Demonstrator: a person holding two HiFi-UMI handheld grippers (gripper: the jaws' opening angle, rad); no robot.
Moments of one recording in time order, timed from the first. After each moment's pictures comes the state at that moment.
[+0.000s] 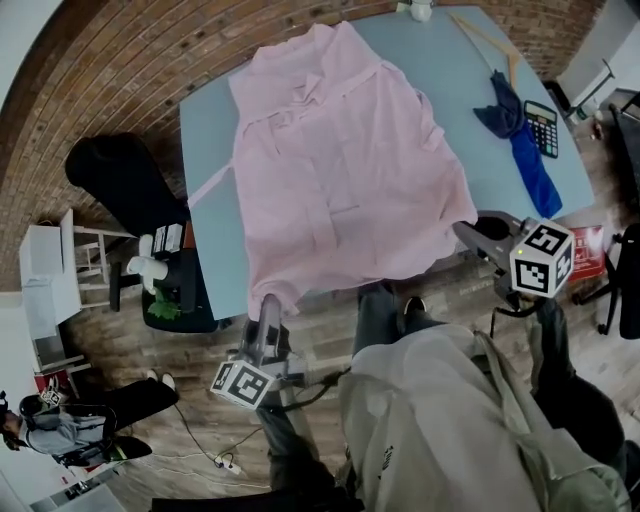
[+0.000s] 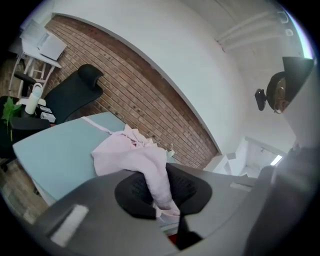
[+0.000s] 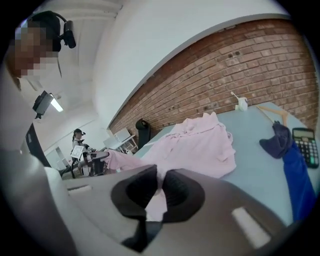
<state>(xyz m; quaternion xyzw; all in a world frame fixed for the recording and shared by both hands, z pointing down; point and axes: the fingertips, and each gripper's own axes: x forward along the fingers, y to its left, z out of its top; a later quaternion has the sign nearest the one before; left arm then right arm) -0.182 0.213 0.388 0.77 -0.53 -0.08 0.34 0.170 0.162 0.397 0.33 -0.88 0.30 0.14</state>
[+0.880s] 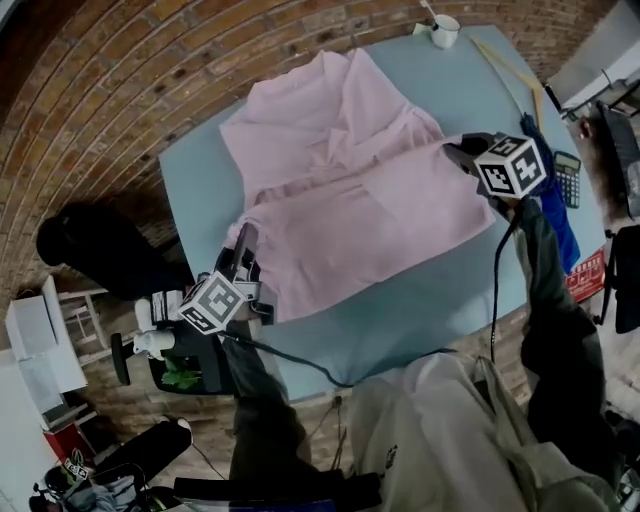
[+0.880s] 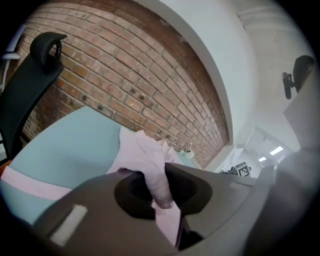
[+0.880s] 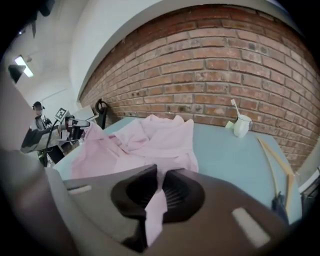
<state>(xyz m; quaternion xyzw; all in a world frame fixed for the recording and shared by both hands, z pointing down) -0.241 -0.168 0.442 0.80 -0.48 0.01 0.36 0.174 -0.182 0.469 0.42 -0.82 0.24 0.30</state>
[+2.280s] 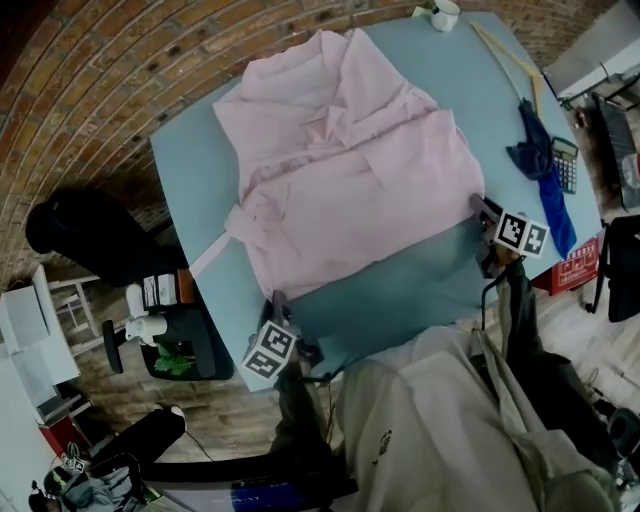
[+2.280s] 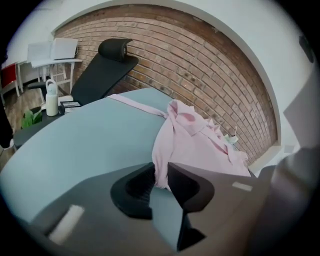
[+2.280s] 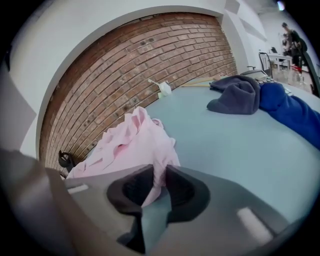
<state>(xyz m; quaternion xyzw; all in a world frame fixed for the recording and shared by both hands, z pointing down) -0.291 0.026 0.580 0.60 -0.65 0.09 0.46 0.241 -0.029 0.576 0.63 -0.62 0.46 0.07</state>
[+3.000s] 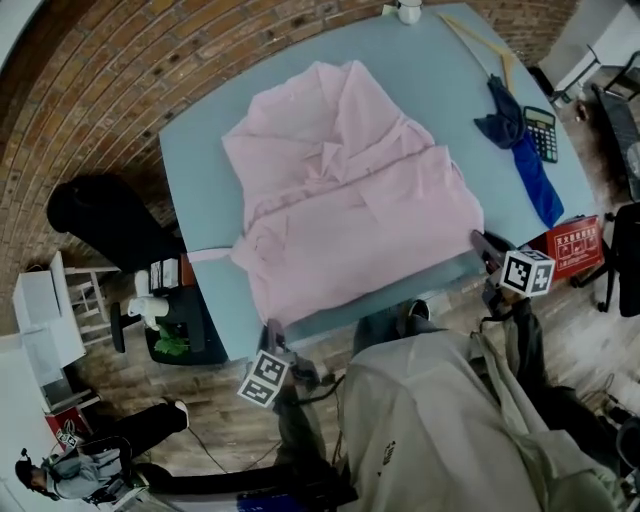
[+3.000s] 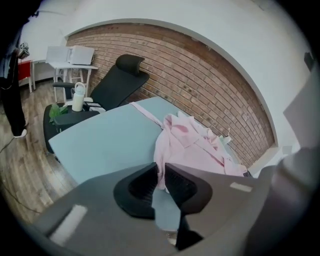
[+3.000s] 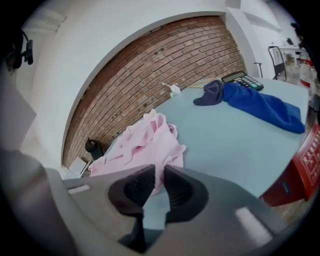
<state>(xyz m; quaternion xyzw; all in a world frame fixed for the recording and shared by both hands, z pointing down) -0.279 0.177 0.544 0.59 -0.67 0.06 0.45 0.250 0.137 0.549 0.56 -0.69 0.45 0.07</state>
